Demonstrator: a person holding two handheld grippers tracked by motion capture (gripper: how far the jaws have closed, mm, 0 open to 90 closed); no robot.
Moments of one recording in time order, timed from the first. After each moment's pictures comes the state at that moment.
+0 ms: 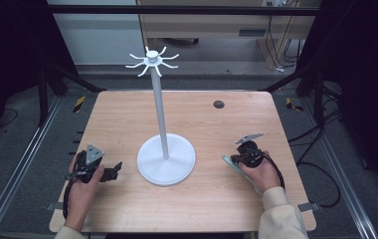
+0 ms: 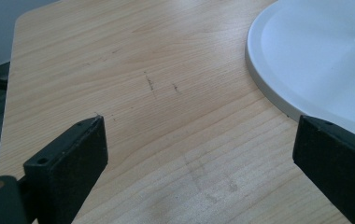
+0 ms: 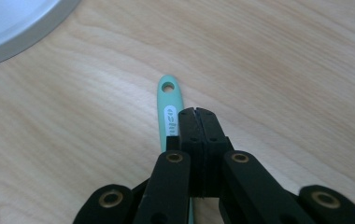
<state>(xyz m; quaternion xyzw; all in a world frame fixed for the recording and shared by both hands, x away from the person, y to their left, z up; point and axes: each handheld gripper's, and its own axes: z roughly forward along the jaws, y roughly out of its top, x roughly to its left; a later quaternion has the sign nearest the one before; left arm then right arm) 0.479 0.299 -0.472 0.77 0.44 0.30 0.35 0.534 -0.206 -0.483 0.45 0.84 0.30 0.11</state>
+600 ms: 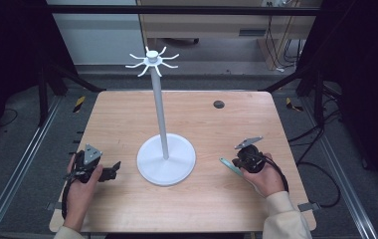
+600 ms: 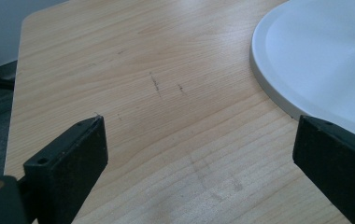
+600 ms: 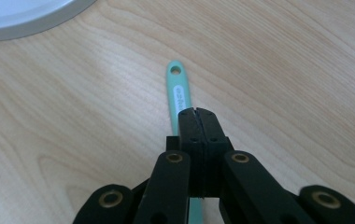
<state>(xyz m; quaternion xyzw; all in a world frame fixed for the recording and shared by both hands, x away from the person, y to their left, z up) 0.478 0.303 -0.471 0.77 0.44 0.30 0.35 0.507 -0.203 -0.461 0.41 0.86 0.27 0.14</state>
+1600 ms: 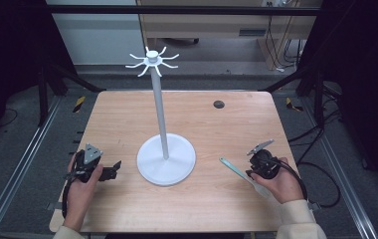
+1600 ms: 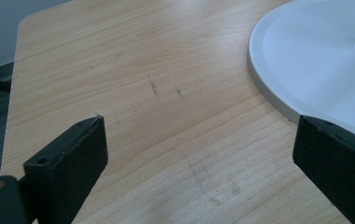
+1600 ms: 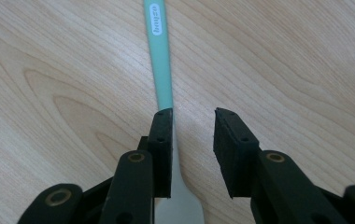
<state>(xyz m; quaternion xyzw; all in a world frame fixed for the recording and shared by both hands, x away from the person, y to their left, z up) 0.480 0.302 -0.470 0.77 0.44 0.30 0.36 0.485 -0.232 -0.445 0.42 0.88 0.18 0.13</state>
